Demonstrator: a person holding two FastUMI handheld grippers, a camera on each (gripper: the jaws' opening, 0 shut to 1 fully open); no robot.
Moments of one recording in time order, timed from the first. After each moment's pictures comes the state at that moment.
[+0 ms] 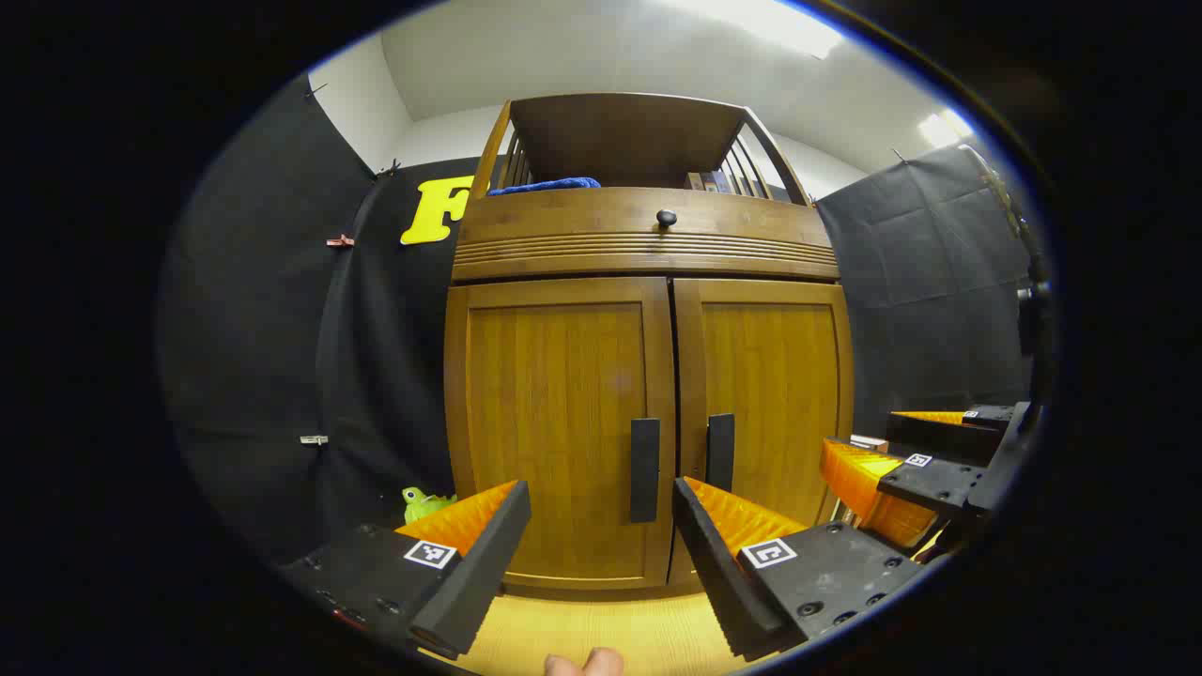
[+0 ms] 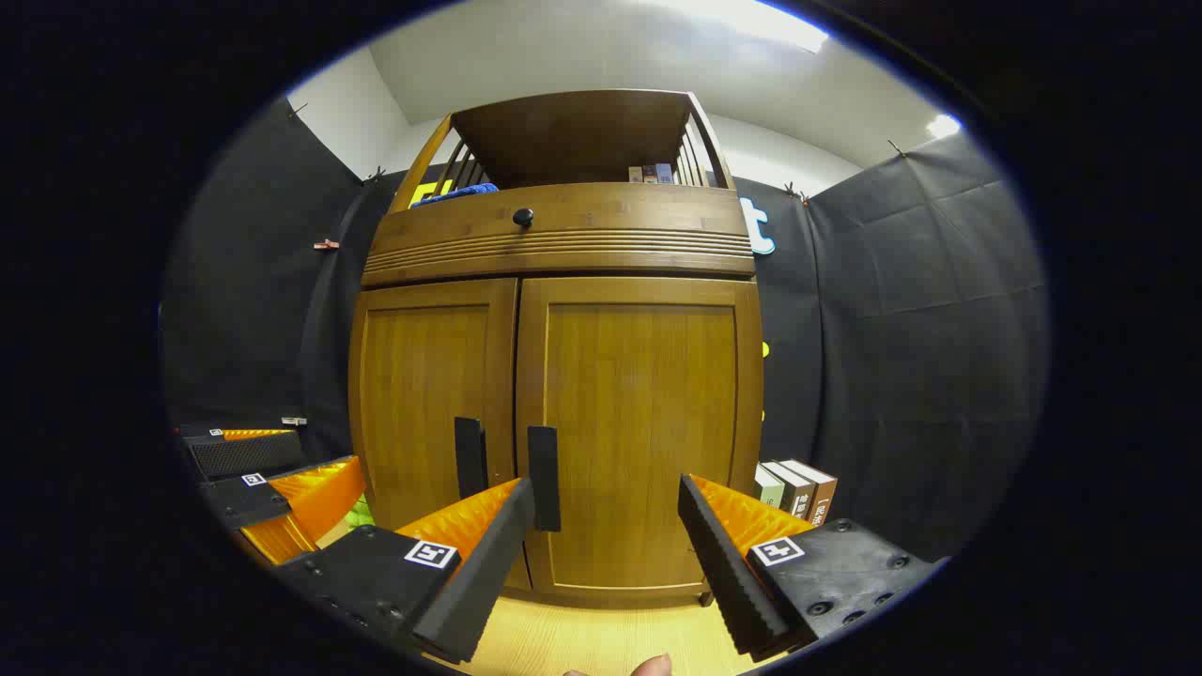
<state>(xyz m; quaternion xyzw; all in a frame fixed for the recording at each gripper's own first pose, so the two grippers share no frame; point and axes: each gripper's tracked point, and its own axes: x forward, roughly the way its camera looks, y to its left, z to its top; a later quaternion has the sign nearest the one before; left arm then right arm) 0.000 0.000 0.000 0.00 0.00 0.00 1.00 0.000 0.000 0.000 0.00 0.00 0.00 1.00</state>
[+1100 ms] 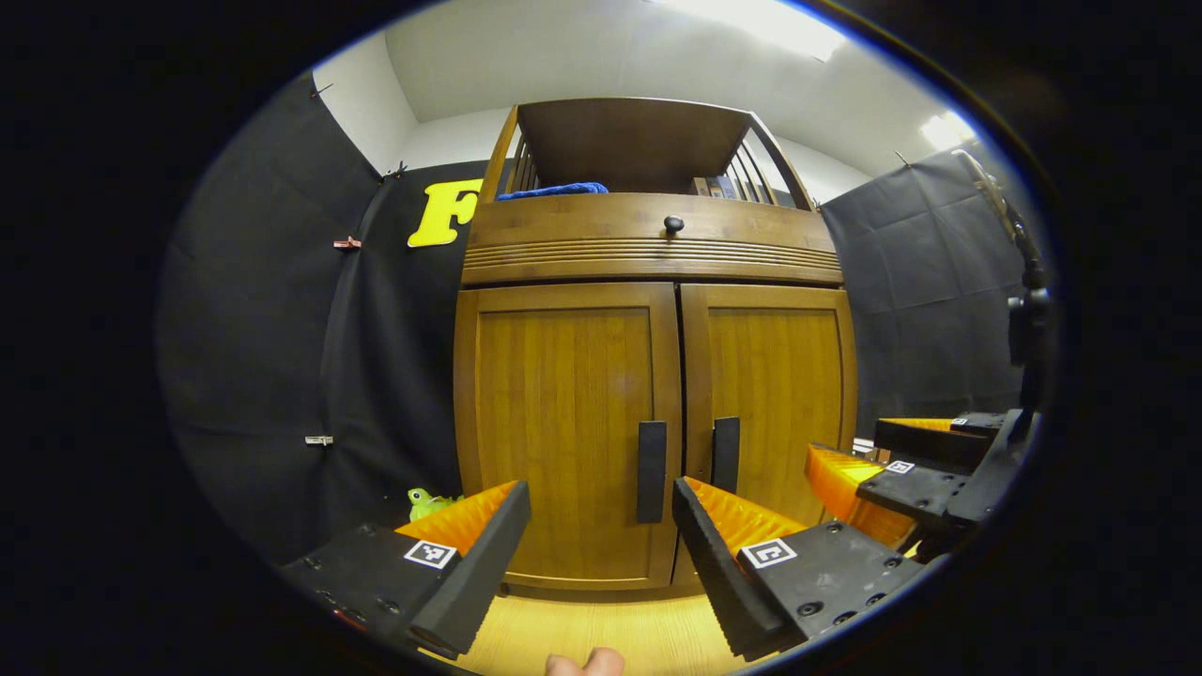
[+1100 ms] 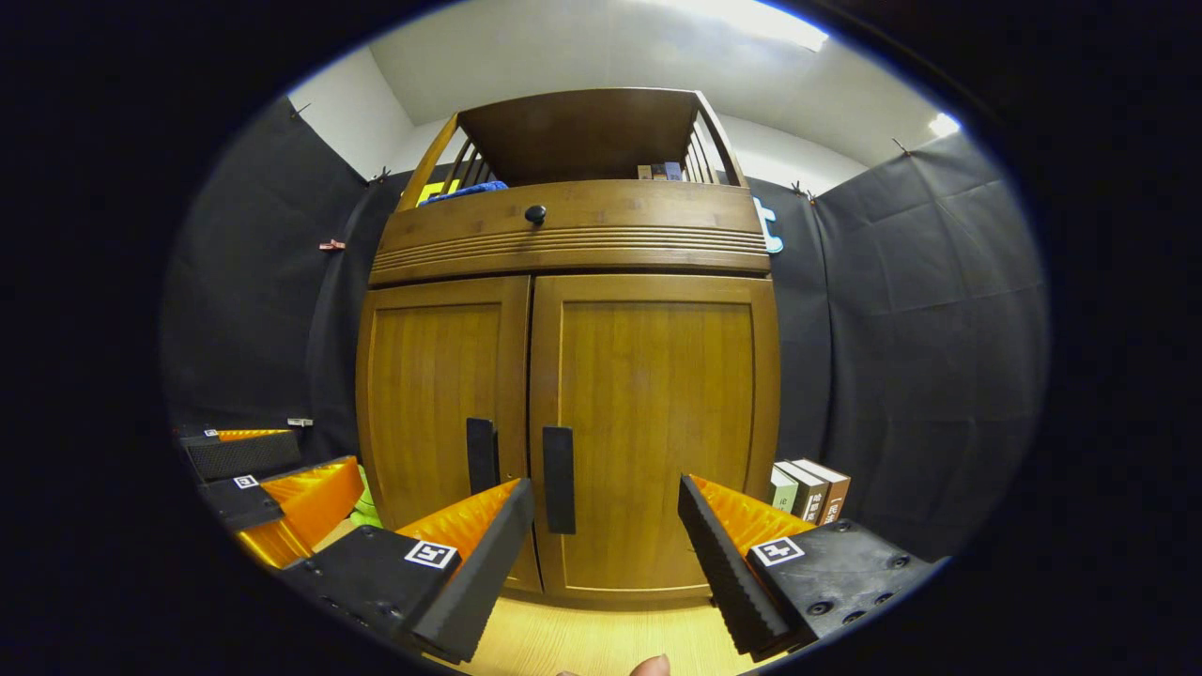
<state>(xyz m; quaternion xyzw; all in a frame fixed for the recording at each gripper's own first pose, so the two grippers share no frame) -0.009 0.008 0.000 0.00 -0.01 0.01 1.00 0.014 0.022 -0.004 -0.01 0.00 0.02 1.00</state>
